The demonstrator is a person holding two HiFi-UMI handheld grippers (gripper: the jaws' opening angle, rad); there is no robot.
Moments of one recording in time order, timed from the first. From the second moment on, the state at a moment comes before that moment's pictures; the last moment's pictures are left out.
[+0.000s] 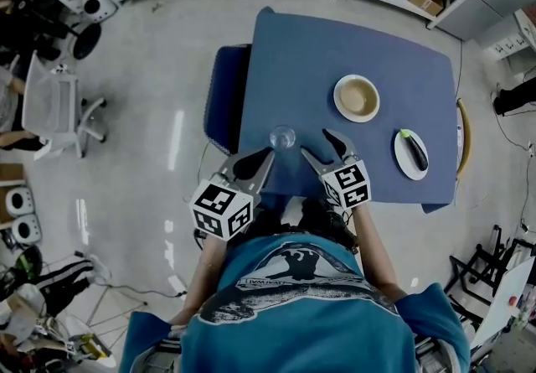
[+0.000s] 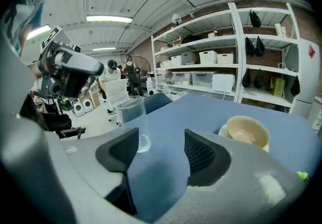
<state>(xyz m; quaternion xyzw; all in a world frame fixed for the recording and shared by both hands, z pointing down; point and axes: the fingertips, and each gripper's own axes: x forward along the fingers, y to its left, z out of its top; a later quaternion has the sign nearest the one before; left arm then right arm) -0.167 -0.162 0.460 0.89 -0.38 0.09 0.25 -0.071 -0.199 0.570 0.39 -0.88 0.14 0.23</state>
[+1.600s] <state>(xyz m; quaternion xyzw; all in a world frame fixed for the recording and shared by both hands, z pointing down) -0.108 -0.169 0.451 0.85 -0.46 0.08 0.25 0.048 -0.288 0.618 0.36 -0.83 0.05 0.43</state>
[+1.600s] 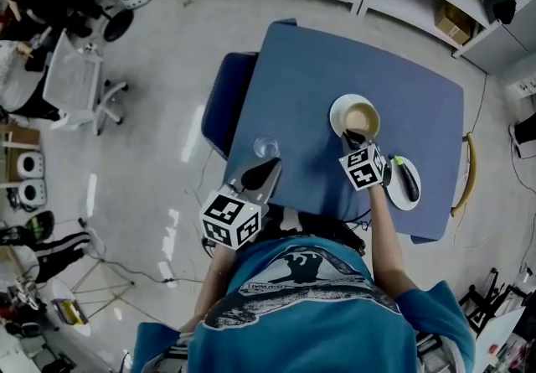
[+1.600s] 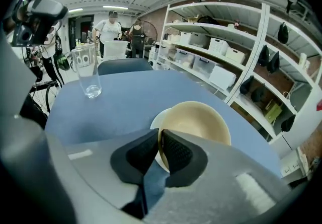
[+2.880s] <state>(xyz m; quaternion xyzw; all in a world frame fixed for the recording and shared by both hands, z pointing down) -0.111 -0.150 0.458 0.92 -0.30 0.10 0.23 0.052 -0.140 0.623 0.44 -0.77 0.12 0.45</state>
